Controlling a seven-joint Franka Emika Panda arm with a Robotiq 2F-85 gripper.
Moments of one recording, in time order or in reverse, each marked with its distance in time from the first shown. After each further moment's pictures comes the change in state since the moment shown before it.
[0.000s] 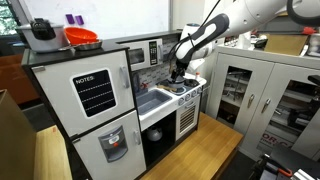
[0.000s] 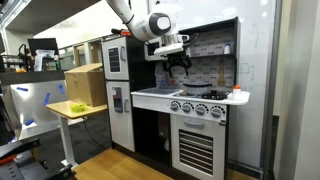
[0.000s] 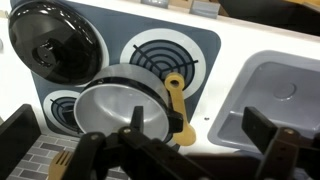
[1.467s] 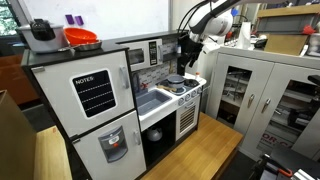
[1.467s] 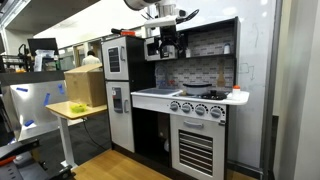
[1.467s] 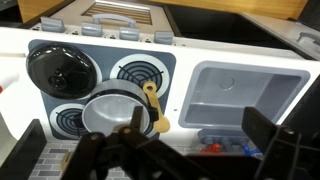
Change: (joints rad) arm -0.031 -0.286 -0.017 -0.158 0.216 -0.215 -0.119
